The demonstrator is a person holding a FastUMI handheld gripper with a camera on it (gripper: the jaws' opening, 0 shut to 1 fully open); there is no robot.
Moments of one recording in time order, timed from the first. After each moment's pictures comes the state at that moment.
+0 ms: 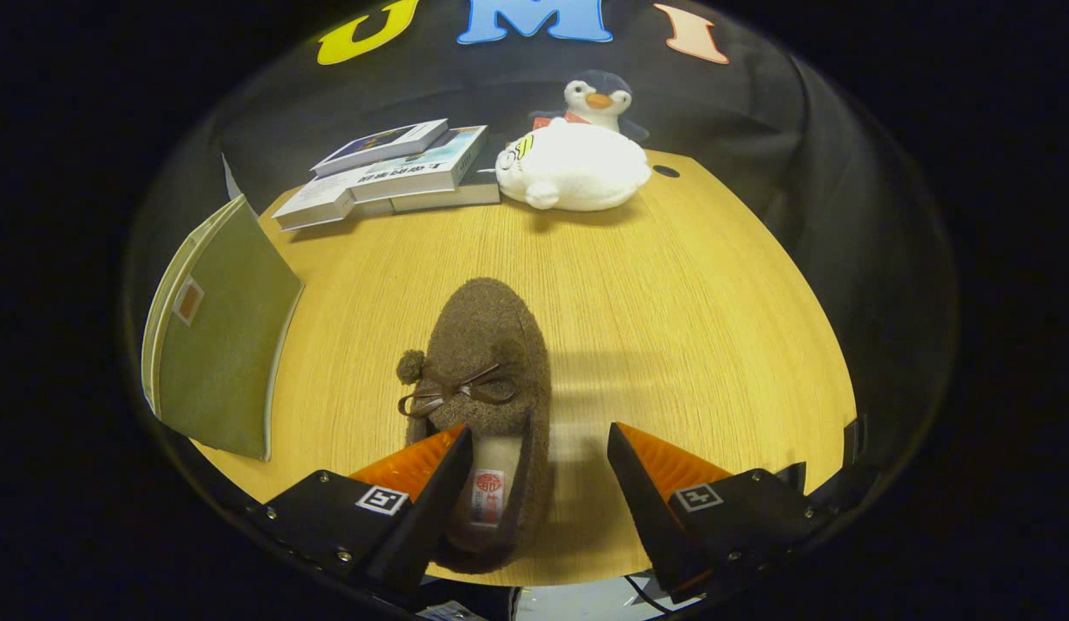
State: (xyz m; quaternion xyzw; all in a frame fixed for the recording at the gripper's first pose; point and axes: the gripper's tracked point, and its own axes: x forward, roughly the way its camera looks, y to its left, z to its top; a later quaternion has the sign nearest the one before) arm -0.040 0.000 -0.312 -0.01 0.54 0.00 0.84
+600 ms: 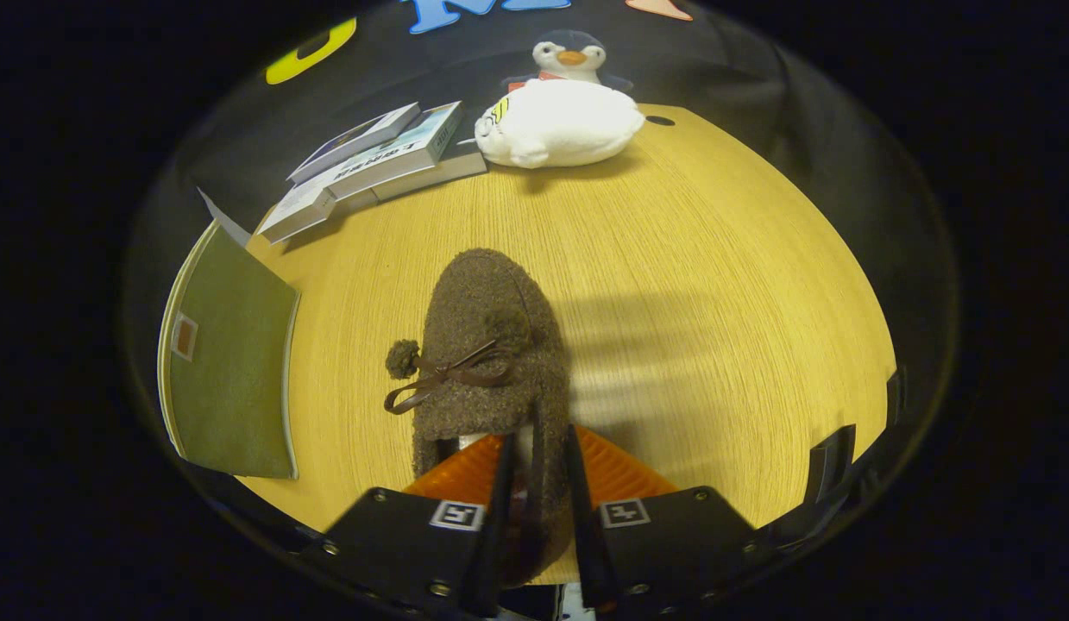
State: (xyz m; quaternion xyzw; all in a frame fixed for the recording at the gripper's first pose) arm -0.041 0.005 -0.329 0.07 0.58 -0.04 0.81
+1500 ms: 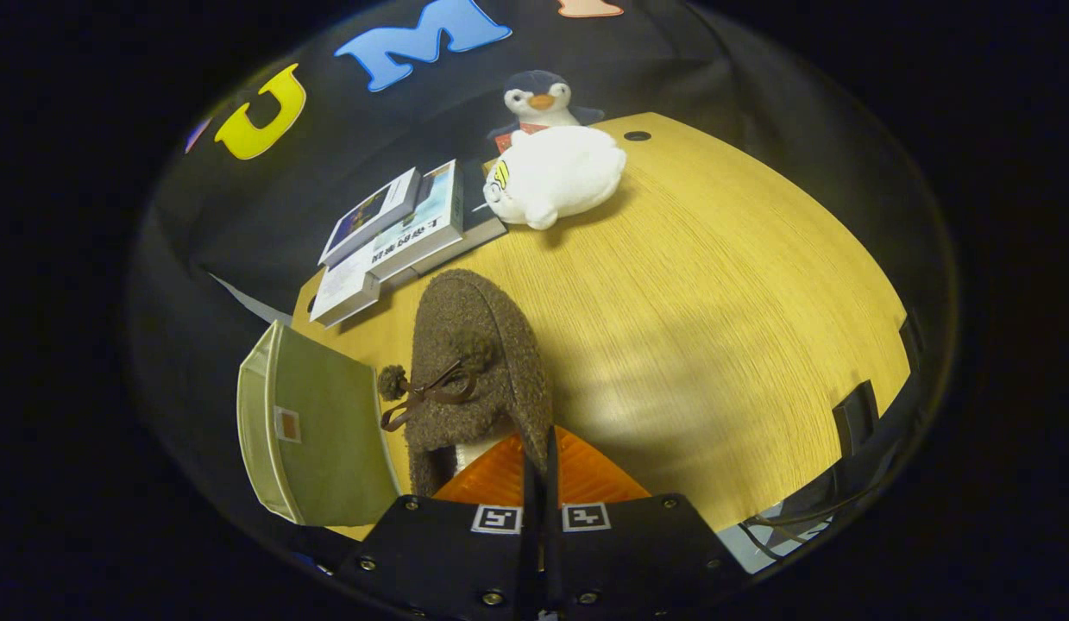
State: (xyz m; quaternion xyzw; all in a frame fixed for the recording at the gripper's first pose) arm -0.020 0.060 -0.248 0.21 0.53 -0.02 0.82
